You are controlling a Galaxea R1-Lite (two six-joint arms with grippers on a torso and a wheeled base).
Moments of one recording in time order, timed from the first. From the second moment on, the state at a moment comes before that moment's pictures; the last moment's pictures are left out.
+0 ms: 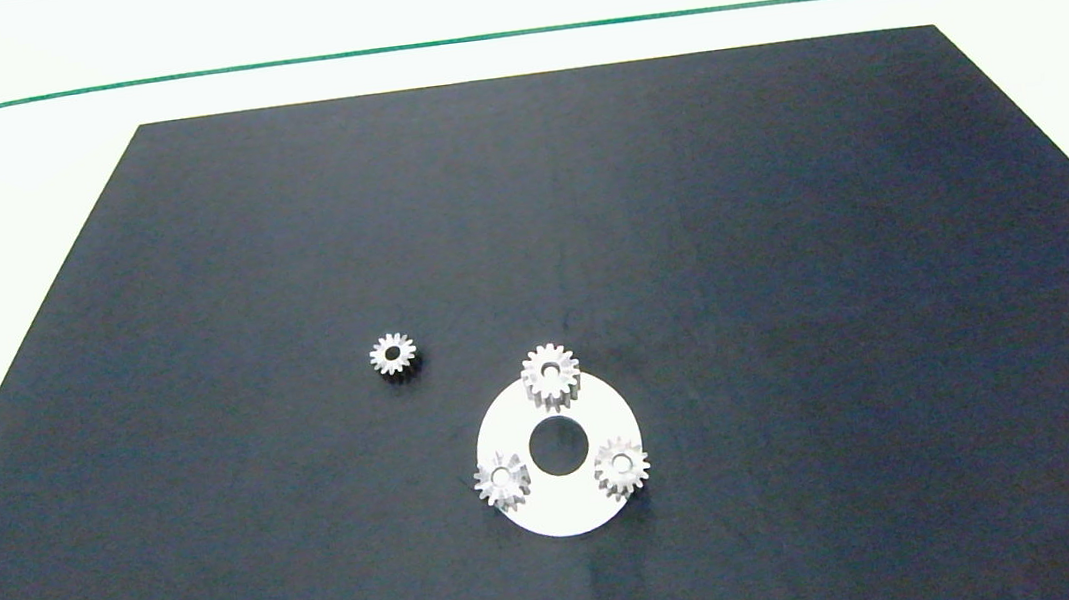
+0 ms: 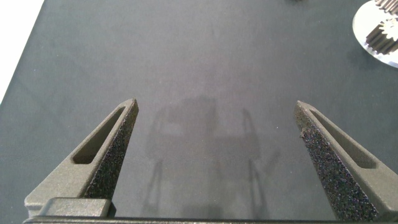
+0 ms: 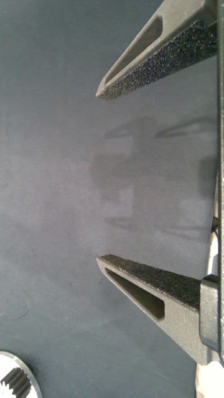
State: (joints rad) left arm 0.00 0.00 0.00 0.00 -0.02 0.01; right arm 0.00 0.00 -0.01 0.02 0.07 -0.05
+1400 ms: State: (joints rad) left arm 0.02 0.39 -0.64 0.35 -0.01 0.06; right arm -0.01 0.32 -0.46 0.35 0.07 -0.09
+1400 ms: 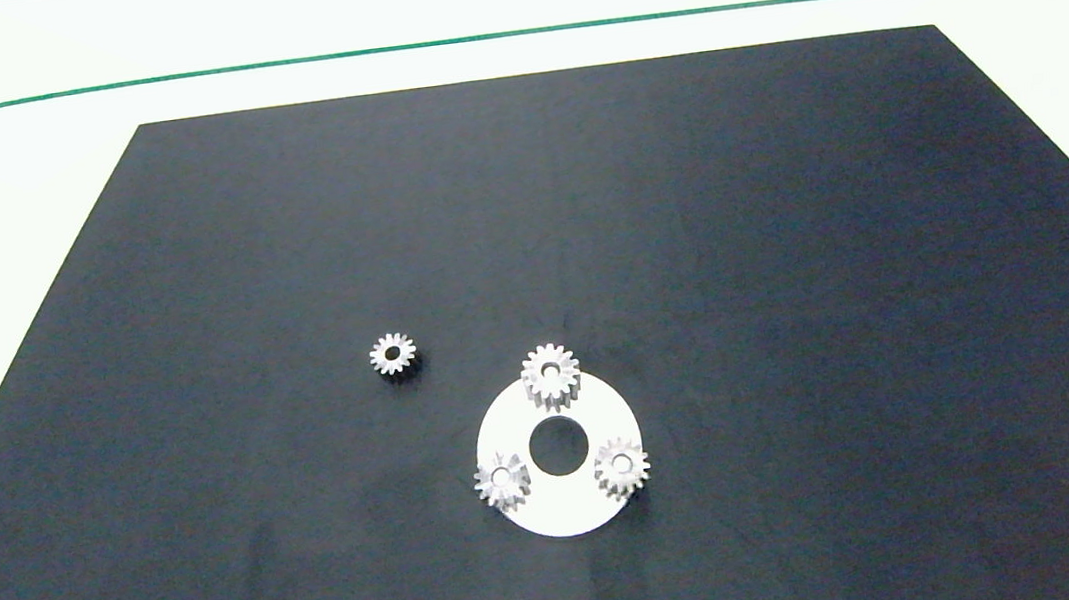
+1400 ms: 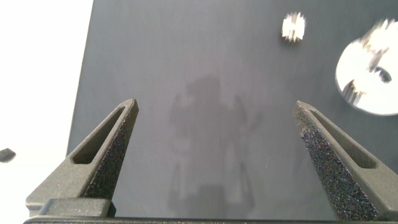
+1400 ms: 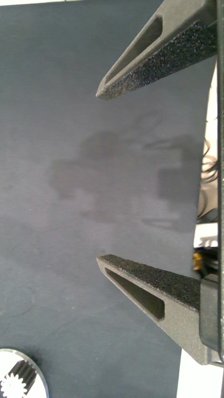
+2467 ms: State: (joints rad) left arm 0.01 0.93 -1.35 0.86 0.01 0.09; right arm 0.61 1.36 -1.40 0.51 -0.05 -0.23
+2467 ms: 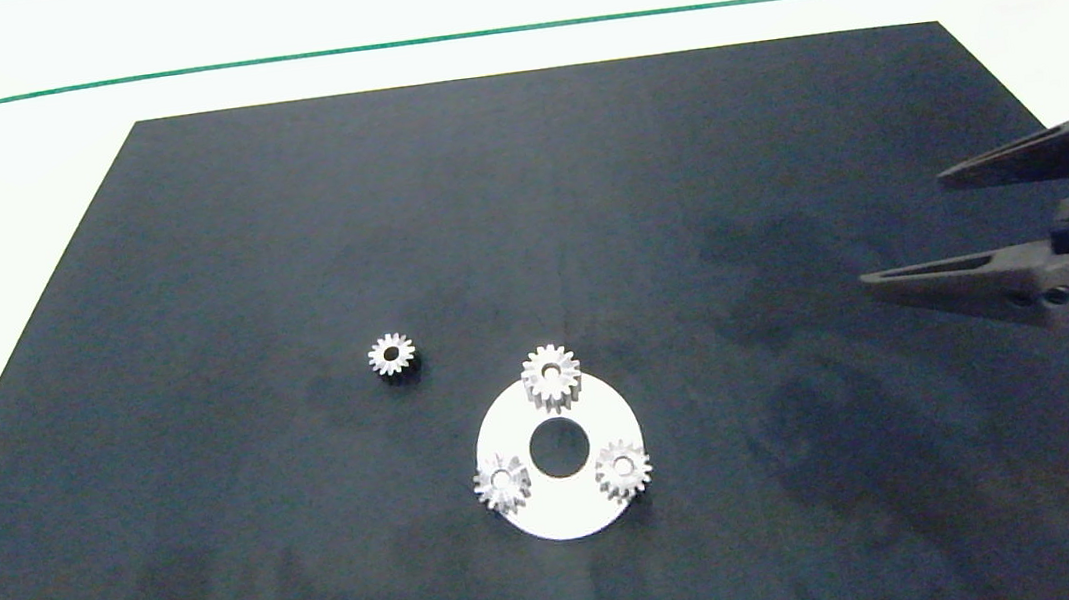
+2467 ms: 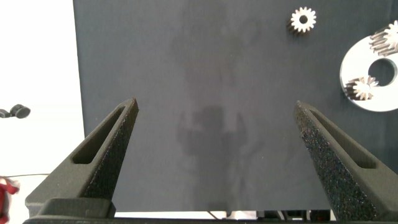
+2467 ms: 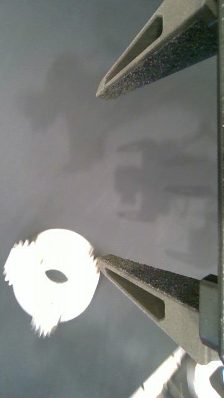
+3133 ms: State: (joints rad) left arm 0.01 0.90 -1.35 0.87 0.01 0.10; right arm 0.80 1.70 -1.64 0.55 -0.11 -0.18
